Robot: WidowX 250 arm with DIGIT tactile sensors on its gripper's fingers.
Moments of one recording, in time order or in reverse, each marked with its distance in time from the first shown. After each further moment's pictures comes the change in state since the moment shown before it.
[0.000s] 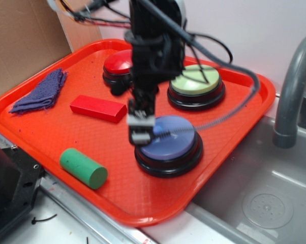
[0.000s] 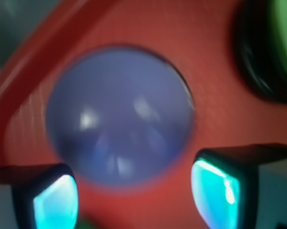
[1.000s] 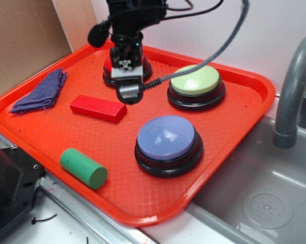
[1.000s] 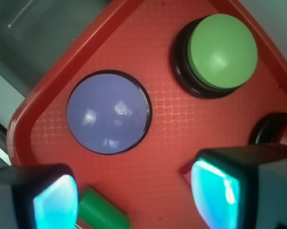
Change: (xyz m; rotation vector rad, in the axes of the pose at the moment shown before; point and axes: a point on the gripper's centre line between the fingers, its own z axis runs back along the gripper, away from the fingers) arm -0.011 0.004 0.042 0.026 -0.046 0.068
